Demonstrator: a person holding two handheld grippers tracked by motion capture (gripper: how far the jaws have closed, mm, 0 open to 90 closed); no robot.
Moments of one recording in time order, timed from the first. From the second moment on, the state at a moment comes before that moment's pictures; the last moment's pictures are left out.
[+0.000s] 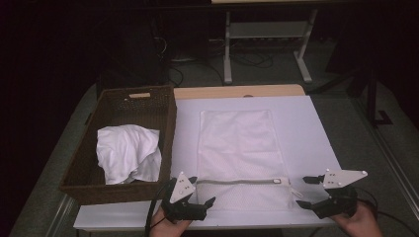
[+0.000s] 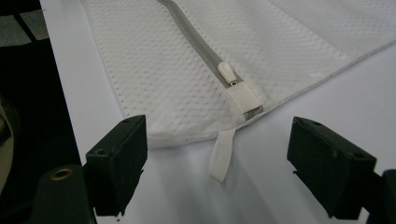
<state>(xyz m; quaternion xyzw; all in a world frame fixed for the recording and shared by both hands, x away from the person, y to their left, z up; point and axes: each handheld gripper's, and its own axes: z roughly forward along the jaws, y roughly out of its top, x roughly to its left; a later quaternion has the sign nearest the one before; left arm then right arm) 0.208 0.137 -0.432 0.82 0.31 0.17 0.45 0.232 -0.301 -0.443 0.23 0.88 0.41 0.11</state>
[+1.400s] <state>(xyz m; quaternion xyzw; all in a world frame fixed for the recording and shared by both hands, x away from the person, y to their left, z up) 0.209 0.143 -0.431 0.82 0.32 0.17 0.45 0.328 -0.173 -0.437 0.07 0.97 0.22 0.00</state>
